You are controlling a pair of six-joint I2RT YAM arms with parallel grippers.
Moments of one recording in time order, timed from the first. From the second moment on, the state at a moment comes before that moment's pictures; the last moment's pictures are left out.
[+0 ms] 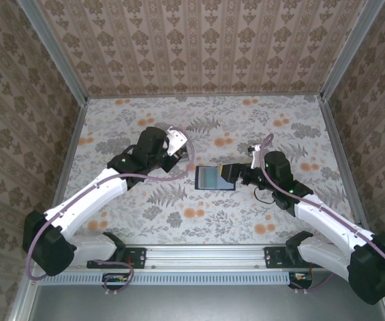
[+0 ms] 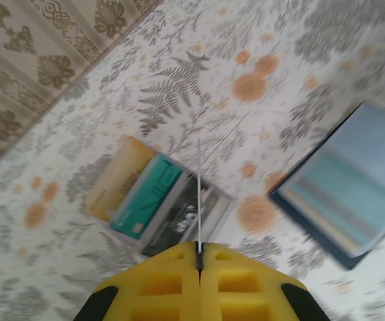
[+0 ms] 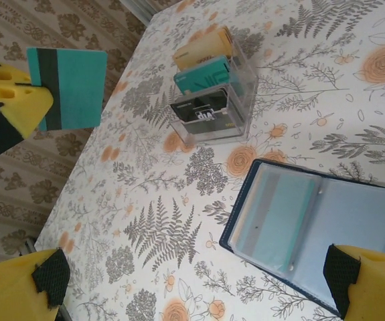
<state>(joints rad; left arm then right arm) -0.71 1.24 1.02 -0.43 -0.12 0.37 0.44 1.00 0.52 0.06 -0.37 0.58</state>
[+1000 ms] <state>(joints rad) -0.58 1.63 1.06 -0.26 -0.21 0.92 0.44 0.98 0.52 0.02 -0.33 0.57</state>
